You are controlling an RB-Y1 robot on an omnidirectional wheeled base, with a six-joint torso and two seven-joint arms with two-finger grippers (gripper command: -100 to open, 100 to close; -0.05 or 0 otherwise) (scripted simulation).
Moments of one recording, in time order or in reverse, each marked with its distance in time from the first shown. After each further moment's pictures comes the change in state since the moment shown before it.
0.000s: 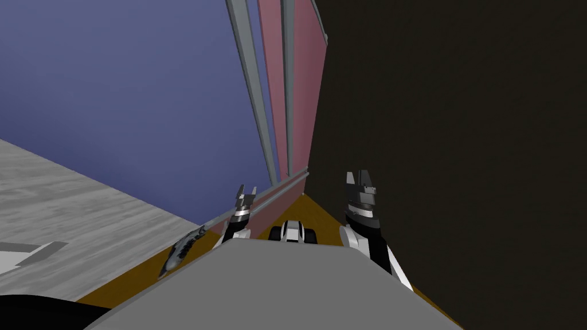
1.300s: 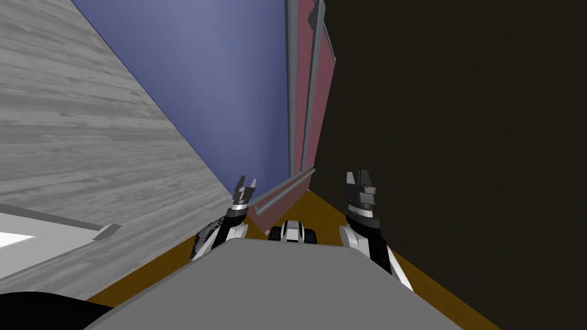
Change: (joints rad) left arm 0.050 0.016 0.003 -0.307 -0.126 0.149 -0.109; right arm 0.000 0.000 0.000 0.000 0.000 0.000 0.000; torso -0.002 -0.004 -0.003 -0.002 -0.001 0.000
